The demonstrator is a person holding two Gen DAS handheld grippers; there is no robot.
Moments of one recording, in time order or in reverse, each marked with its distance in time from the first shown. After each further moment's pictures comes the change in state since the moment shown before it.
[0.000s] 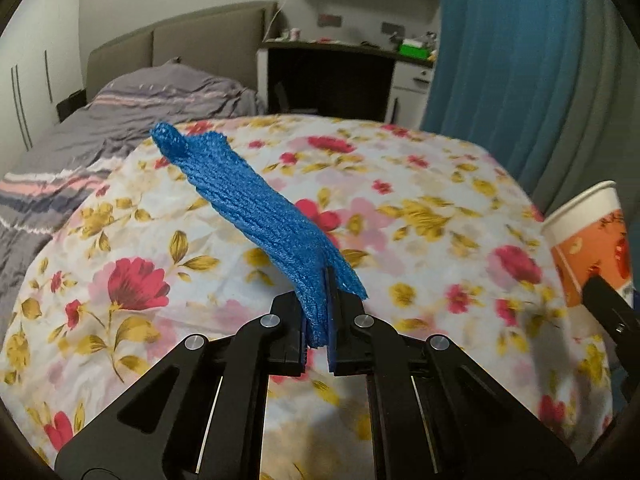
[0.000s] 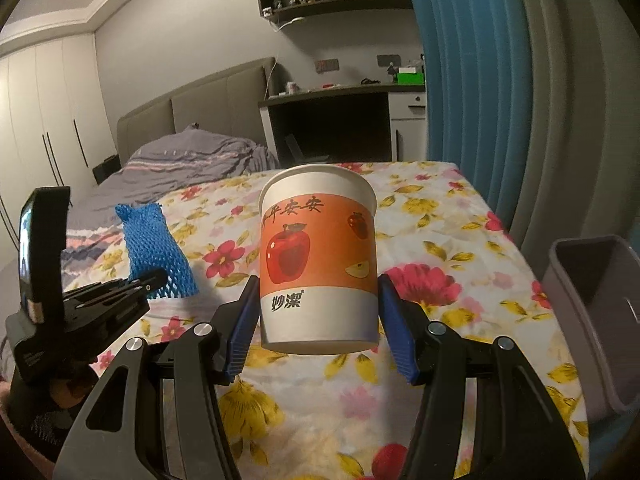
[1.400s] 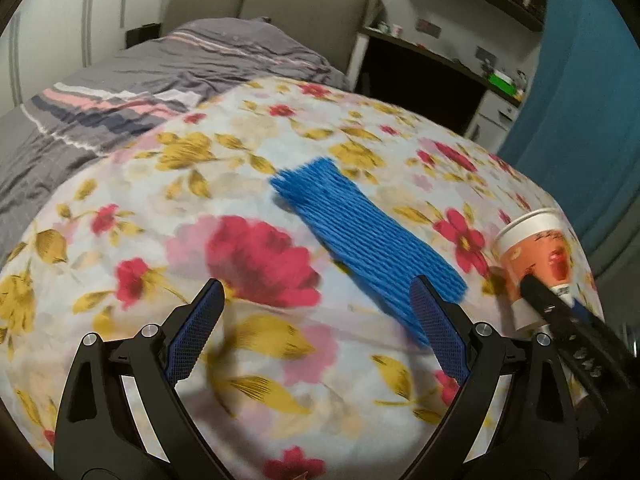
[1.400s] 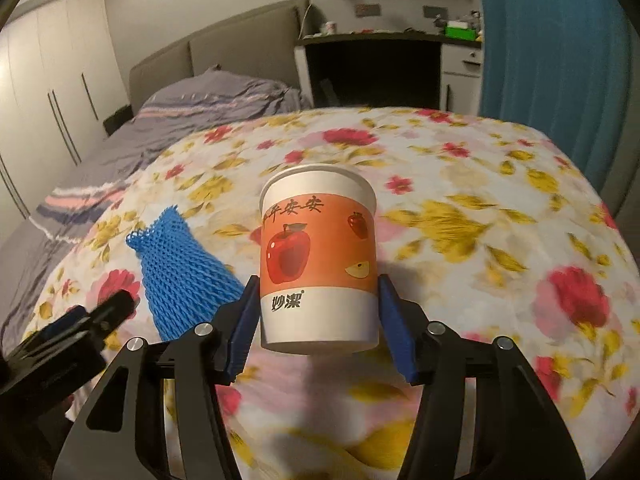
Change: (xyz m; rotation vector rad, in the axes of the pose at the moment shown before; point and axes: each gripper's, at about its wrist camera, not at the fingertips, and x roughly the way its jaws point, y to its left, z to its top) left arm 0.041 0.132 -0.018 -0.285 0.055 0.121; right arm 0.138 0.097 0.001 -0.055 0.192 0.054
